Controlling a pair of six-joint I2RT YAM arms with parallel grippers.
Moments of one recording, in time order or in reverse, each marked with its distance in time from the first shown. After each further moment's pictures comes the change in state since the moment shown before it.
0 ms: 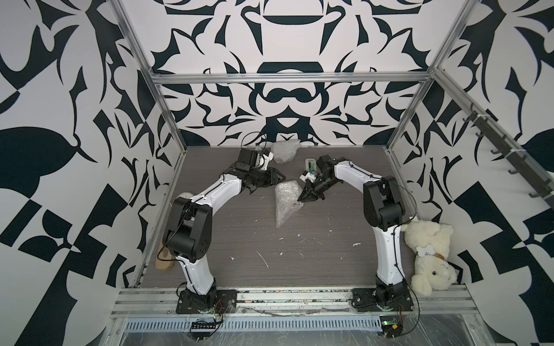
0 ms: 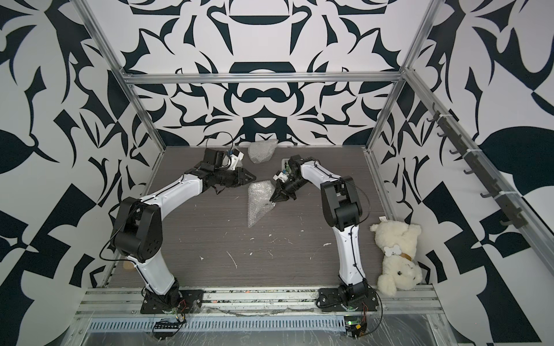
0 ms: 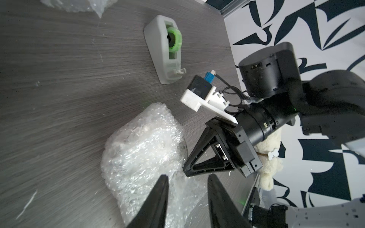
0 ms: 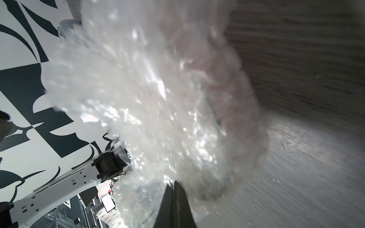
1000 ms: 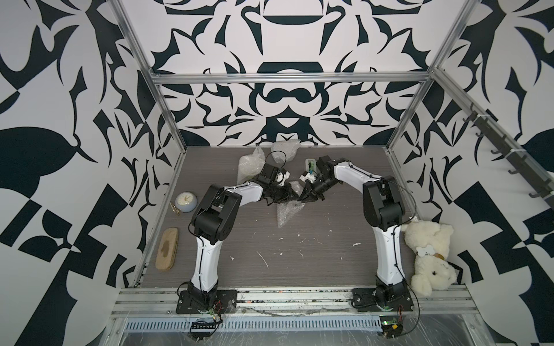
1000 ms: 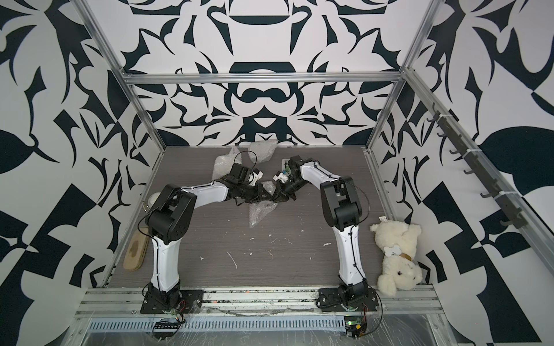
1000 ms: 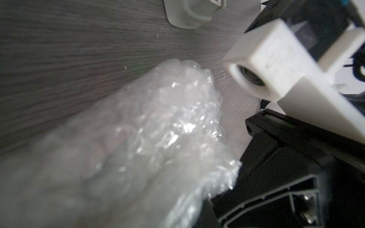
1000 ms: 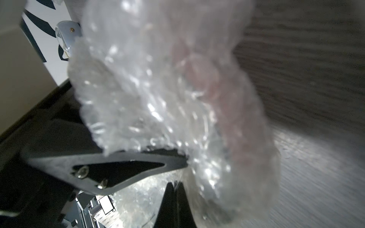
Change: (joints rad) left arm -0.123 0.298 0.009 0.164 0.013 -0.148; right arm -0.003 0.000 -0.018 0.029 0.007 0.003
